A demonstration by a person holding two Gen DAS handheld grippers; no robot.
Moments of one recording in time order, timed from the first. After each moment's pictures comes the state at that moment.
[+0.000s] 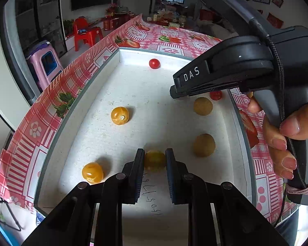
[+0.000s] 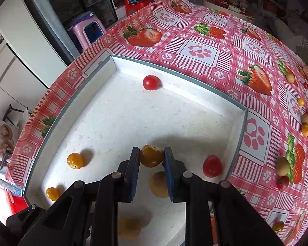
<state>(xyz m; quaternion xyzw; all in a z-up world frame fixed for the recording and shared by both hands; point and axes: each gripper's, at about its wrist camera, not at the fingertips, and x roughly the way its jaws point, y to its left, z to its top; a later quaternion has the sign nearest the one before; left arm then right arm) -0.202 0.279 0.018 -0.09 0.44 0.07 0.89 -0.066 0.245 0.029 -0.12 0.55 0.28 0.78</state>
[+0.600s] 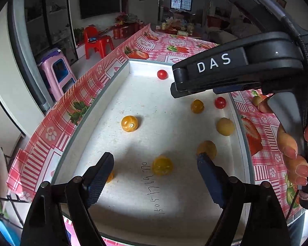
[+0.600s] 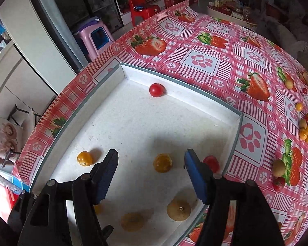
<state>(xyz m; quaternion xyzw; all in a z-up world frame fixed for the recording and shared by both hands) -0.213 0.272 0.031 -0.08 0.42 0.11 0.90 -0.077 0.233 0.054 -0.11 0.52 0.30 0.79</state>
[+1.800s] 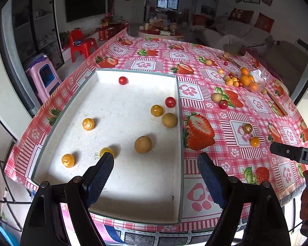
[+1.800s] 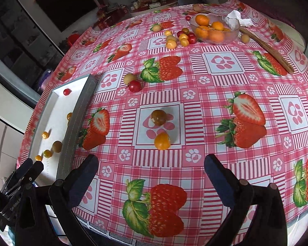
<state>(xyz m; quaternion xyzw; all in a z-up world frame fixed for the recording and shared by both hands) -0.220 0.199 0.066 -0.07 0.42 0.06 0.90 -0.150 -0.049 0.053 0.08 0.53 0.13 0.84</state>
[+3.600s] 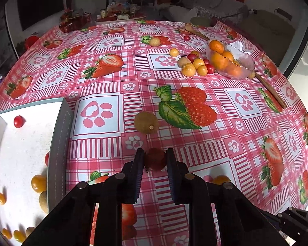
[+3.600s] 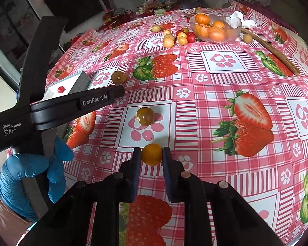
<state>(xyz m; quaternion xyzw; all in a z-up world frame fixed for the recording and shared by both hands) -0.063 0.095 0.021 -0.03 0.48 -0.04 0.88 -0.142 -0.046 0.024 0.07 0.50 0.16 0.85</state>
